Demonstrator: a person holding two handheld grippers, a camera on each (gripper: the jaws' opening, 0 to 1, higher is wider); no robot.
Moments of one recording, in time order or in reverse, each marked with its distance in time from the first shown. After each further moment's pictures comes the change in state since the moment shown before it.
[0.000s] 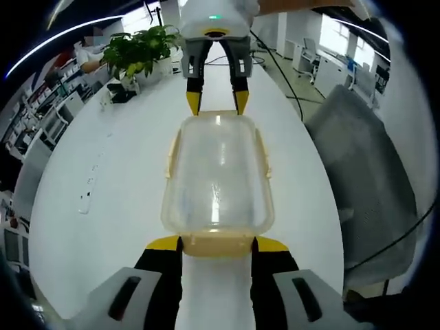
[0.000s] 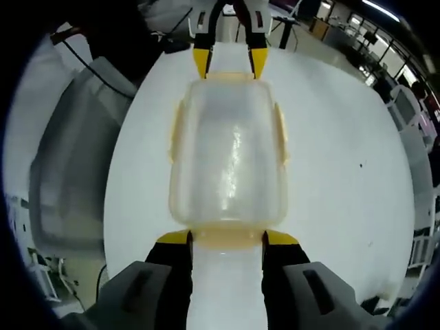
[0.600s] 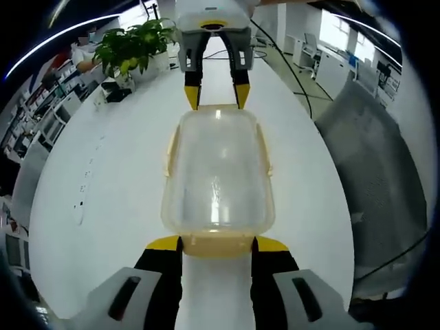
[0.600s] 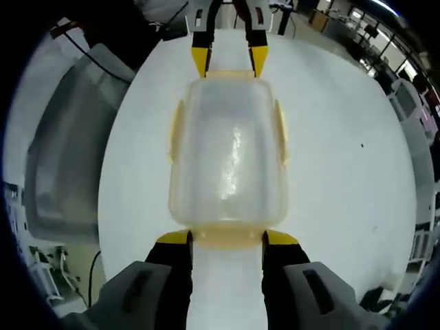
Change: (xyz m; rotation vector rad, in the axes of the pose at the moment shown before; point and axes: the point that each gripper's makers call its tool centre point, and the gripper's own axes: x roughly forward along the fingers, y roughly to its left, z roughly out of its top) left arm 0.037 0.006 0.012 0.012 0.030 0.005; right arm 0.007 -0.008 -0.034 0.010 0.055 0.005
